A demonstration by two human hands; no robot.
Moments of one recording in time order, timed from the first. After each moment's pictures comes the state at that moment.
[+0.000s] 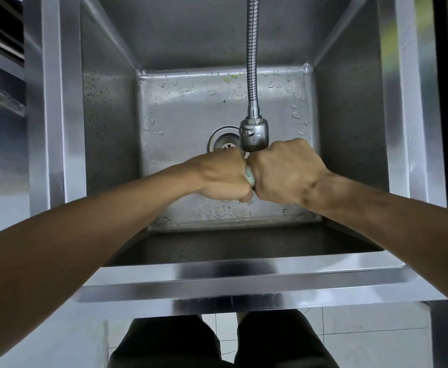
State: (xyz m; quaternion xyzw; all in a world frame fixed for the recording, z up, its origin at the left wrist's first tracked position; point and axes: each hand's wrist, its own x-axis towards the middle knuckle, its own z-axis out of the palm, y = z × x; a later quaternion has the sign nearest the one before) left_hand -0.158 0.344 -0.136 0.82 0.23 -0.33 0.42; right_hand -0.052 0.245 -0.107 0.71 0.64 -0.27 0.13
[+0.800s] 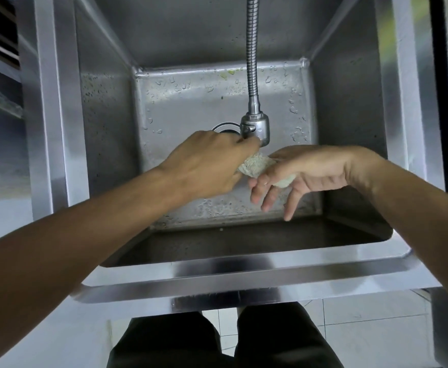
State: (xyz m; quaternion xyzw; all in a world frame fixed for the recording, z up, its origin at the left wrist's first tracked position) left_hand -0.181 0.356 -0.114 0.98 0.07 -0.12 0.16; right_hand -0.009 0.228 -0.121 0.53 0.21 -0.80 -0.16
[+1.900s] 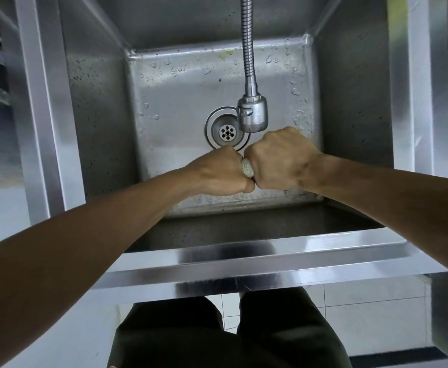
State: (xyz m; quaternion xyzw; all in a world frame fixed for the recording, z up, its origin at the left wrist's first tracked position) left_hand -0.174 0.325 -0.154 0.73 0.32 -0.34 0.49; right_hand -0.054 0.240 -0.135 0.68 0.66 -0.30 0.15
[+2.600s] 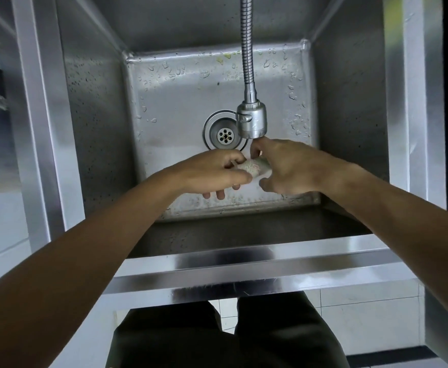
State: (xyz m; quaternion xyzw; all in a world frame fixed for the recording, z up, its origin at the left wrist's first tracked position) left_hand -0.185 0.345 -0.161 0.70 0.28 -0.32 0.58; right_hand -0.031 0.222 -0.140 0.73 0.49 -0.46 0.06
